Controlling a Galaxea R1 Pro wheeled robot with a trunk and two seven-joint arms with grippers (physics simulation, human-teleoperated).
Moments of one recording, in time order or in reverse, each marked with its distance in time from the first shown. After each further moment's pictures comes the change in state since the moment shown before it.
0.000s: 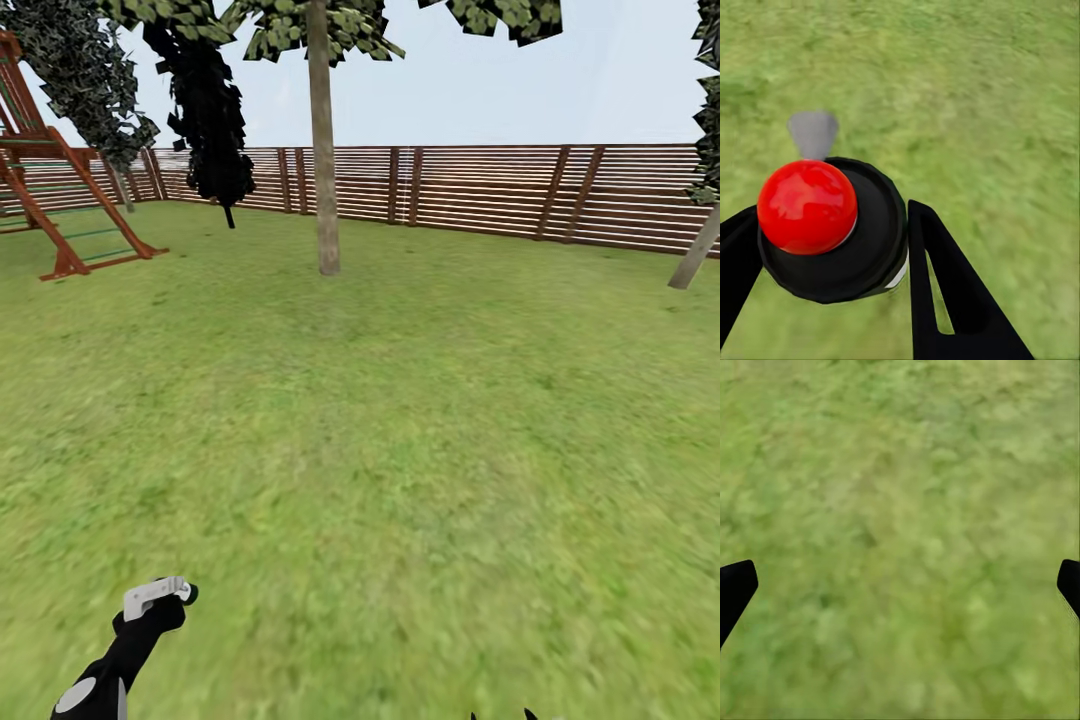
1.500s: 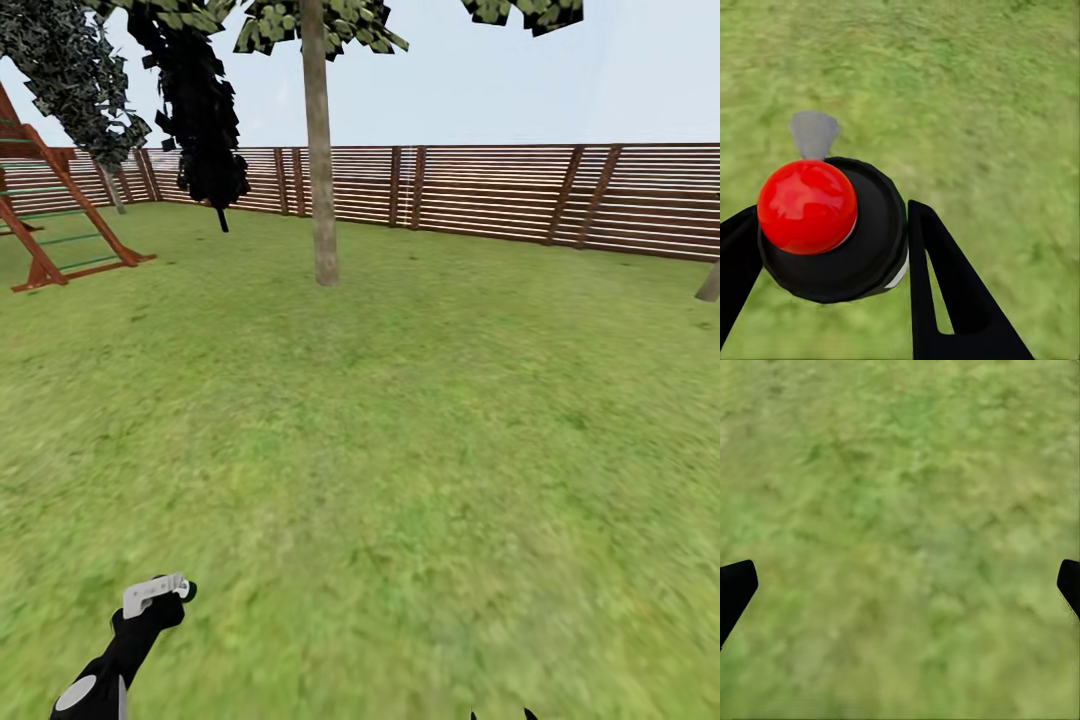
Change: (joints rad) left arm 0.000 -0.008 -0.003 -0.022 -0.001 -0.001 0.003; right arm 0.000 0.000 0.000 0.000 0.000 0.000 0.000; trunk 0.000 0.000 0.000
